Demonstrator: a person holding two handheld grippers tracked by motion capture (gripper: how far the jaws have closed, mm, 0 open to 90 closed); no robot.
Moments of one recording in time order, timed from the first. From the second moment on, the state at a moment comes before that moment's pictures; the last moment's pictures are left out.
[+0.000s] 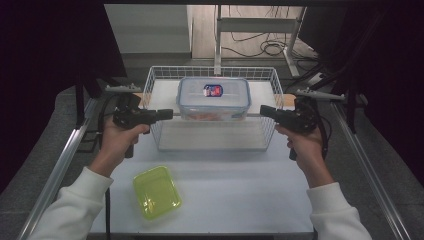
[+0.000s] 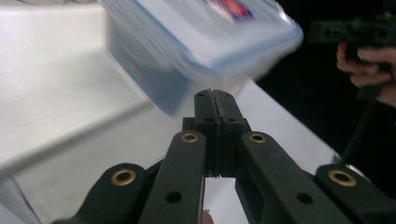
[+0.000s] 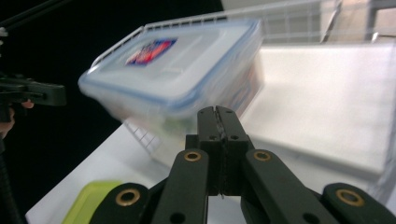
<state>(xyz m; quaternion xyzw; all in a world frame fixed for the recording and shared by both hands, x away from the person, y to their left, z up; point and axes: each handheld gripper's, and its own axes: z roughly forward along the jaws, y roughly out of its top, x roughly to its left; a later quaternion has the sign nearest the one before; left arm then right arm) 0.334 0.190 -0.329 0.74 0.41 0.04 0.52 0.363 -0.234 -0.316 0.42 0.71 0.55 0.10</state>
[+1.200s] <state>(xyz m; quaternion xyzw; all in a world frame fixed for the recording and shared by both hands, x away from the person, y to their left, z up) 0.387 0.155 -0.353 0.75 0.43 0.05 0.50 0.403 -0.176 -0.350 0.41 0.73 0.53 0.10</state>
